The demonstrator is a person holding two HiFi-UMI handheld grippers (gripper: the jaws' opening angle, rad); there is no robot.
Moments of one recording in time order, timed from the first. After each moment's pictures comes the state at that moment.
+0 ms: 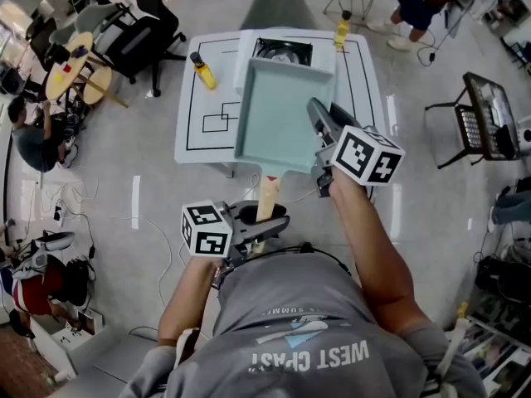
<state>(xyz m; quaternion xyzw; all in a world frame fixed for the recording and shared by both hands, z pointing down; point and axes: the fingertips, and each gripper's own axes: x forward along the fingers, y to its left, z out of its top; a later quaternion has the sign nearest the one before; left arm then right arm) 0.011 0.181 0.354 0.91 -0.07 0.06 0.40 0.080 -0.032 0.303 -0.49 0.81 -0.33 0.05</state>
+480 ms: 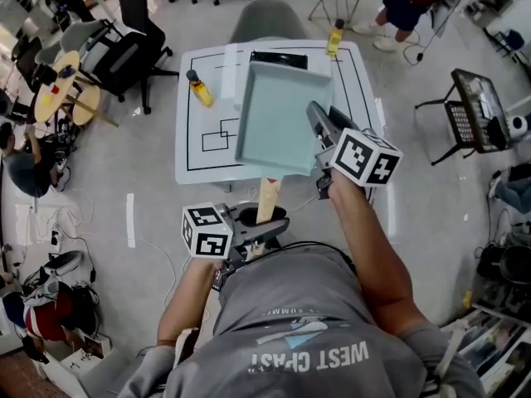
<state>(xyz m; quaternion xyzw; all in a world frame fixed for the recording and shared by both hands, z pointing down) -0.016 0.147 0.356 0.92 -0.03 0.07 0.39 0.068 -0.062 0.295 -0.53 0.79 -0.31 0.05</state>
